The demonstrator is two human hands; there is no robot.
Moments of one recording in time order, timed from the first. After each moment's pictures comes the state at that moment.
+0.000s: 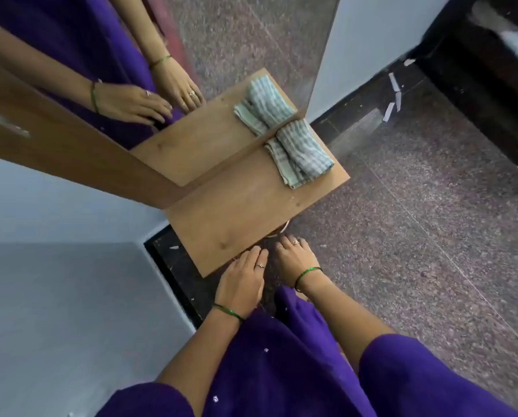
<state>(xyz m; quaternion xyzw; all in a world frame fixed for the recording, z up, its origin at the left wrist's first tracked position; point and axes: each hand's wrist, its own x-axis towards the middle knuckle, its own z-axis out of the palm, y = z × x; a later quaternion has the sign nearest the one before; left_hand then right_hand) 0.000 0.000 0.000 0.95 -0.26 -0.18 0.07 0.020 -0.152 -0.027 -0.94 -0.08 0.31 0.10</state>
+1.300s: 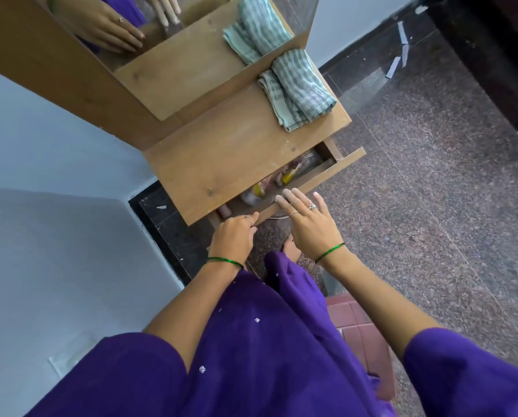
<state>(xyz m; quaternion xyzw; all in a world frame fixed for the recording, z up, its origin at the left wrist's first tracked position) -0.013 -0.010 -0.015 0.95 -0.10 -0.24 0.19 -0.032 -0.189 -0.034 -0.98 -0.11 0.15 0.07</state>
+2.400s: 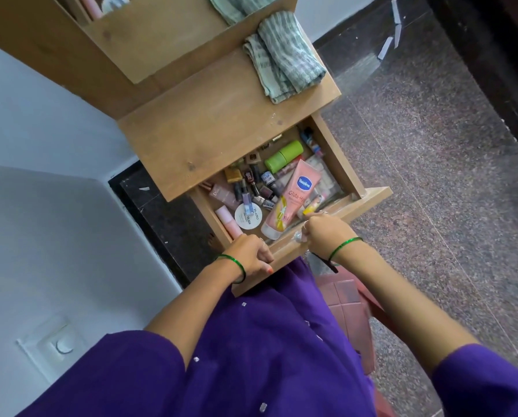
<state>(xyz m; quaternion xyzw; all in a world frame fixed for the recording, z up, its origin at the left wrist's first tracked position) -0.068 -0.035 -0.036 0.78 -0.09 -0.55 0.29 -0.066 -0.227 -0.009 -0.90 -0.04 0.41 0.11</state>
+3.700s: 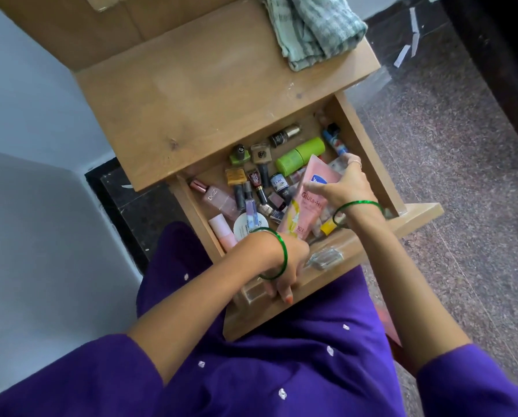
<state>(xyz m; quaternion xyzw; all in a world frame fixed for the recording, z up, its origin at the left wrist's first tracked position) -0.030 -0.103 -0.059 0.66 -0.28 -0.68 0.11 0.001 -0.239 -0.078 -0.83 0.35 0.23 0.38</state>
